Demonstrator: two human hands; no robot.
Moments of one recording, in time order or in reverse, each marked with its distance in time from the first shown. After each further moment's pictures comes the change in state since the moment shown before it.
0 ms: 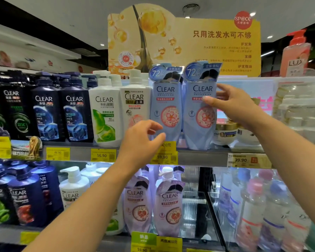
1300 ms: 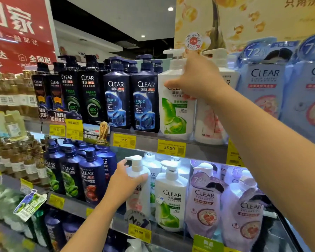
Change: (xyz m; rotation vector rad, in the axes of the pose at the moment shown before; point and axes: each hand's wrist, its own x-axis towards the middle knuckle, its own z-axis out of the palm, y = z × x) left_hand -0.103 -0.226 -0.102 0.030 -0.039 -0.763; right_hand 0.041 -0.181 0.221 -0.318 -0.051 -0.311
